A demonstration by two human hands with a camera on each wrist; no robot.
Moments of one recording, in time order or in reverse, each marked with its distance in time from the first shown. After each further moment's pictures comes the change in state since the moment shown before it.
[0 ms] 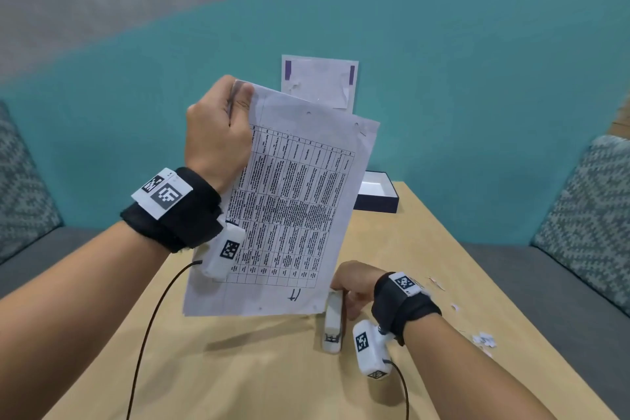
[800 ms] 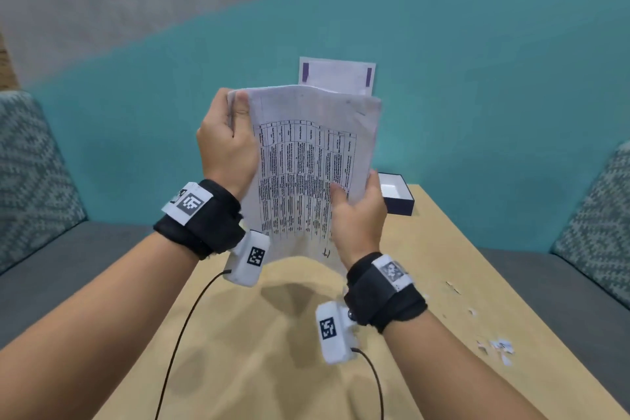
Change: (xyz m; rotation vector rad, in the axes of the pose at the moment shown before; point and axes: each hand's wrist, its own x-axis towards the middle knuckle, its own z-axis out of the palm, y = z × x) left_hand -0.009 -0.026 -0.003 -0.106 0.154 -0.086; right_hand -0.061 -0.097 0.013 0.719 0.957 -0.858
